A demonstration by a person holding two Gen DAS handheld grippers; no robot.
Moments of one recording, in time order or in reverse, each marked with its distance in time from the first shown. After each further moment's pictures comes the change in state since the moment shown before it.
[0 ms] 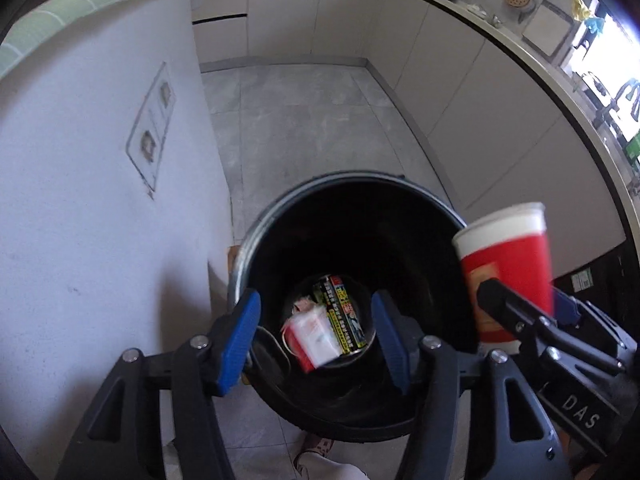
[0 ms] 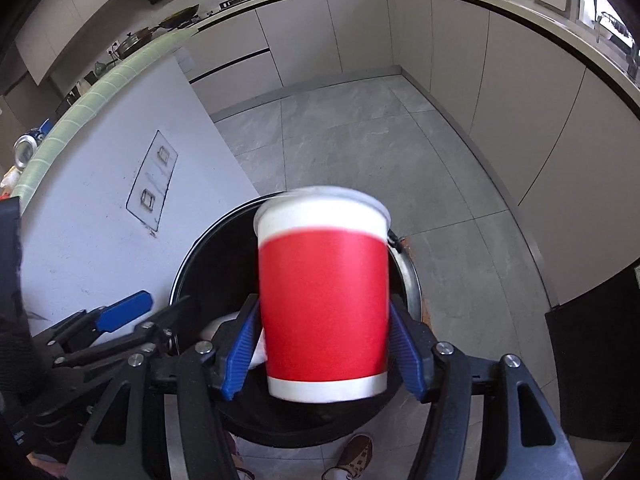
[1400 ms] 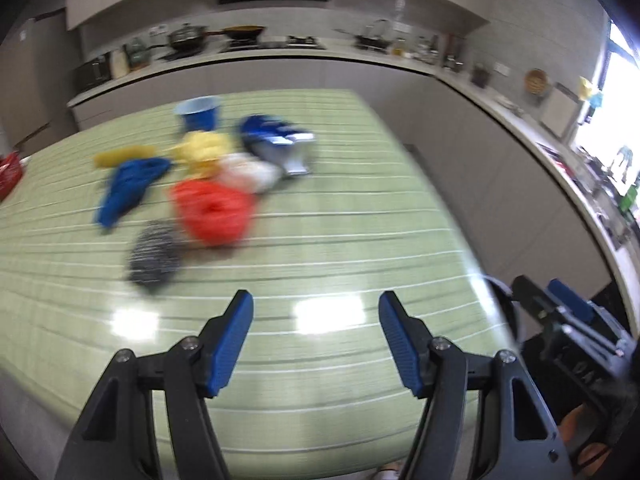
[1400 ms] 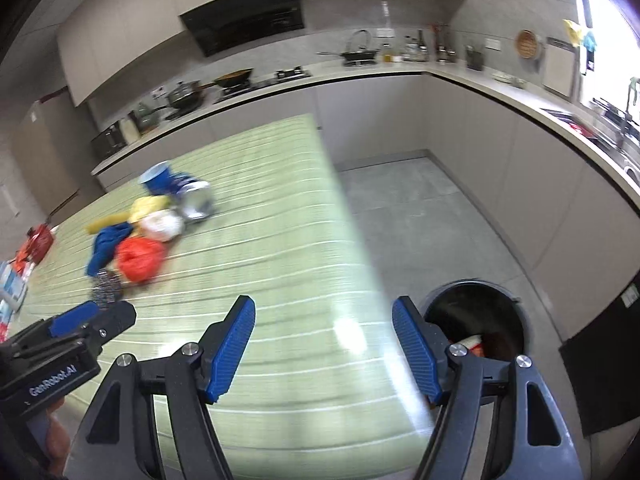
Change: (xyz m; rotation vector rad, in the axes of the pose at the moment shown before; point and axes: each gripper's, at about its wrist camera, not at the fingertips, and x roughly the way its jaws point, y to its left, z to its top) left arm -0.241 0.291 0.014 -0.034 -0.252 0.097; right arm -0.165 0.333 0.000 -0.045 -0.276 0.003
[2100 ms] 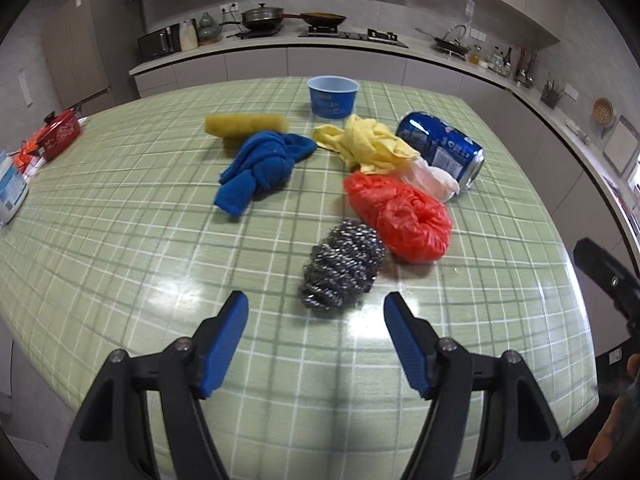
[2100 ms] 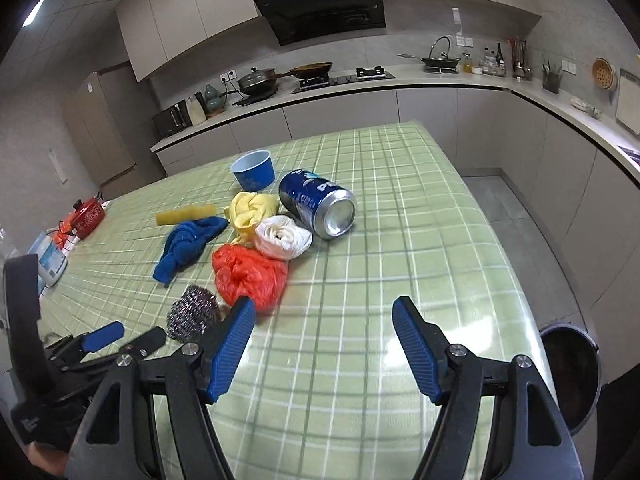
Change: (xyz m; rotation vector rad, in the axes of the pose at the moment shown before) left arm 0.035 0.135 0.012 -0.116 0.039 0.148; right arm 0.049 0.128 0.032 -0.128 -0.001 0.190
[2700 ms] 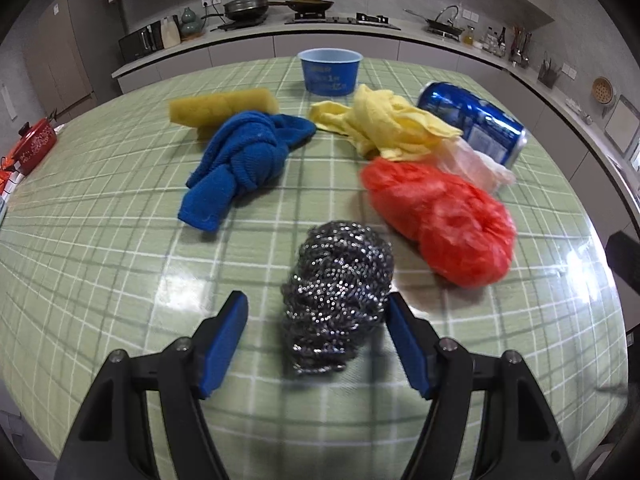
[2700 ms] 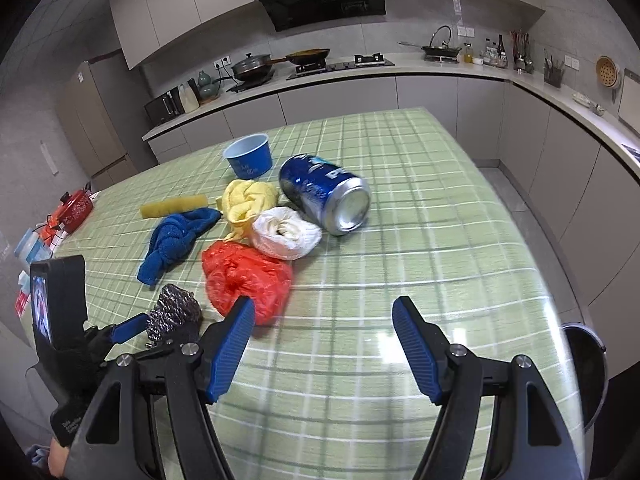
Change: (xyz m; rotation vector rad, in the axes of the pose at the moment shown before) left arm 0.057 0.015 0.014 0.052 0.031 -0.011; right arm 0.047 0.023 0.005 0.006 0.054 -0.024
